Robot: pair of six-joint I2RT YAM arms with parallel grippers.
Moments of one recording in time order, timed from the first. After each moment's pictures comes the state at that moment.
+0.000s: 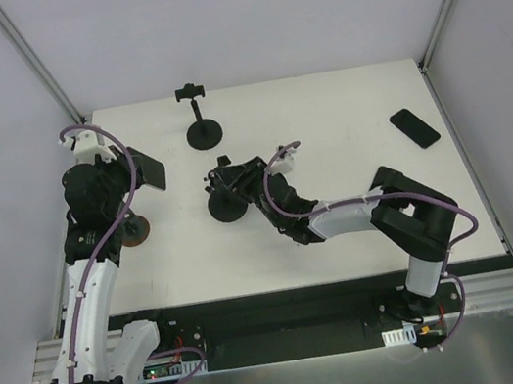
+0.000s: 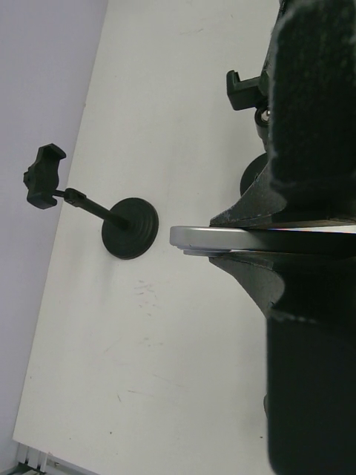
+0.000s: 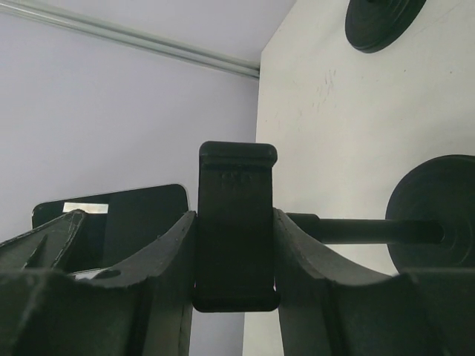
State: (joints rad) left arm -0.02 0.89 0.88 -0.19 0.10 -0.30; right arm 1.00 1.78 0.91 0.81 0.49 1.28
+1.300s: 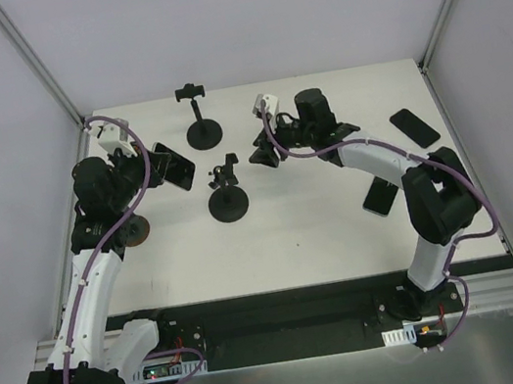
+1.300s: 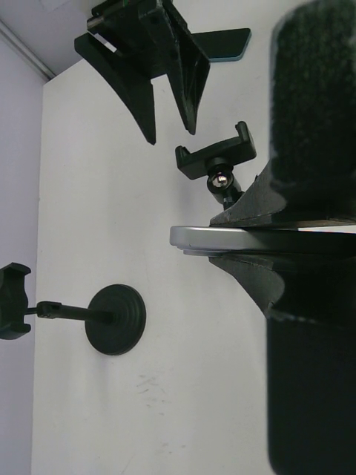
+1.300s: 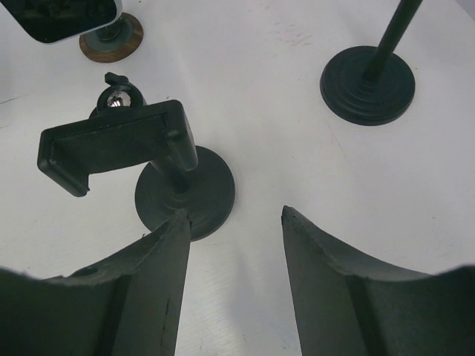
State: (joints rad) left arm -0.08 0.95 0.88 -0.12 0.37 -0.30; right arm 0.51 1.75 1.26 0.07 -0.69 -0.24
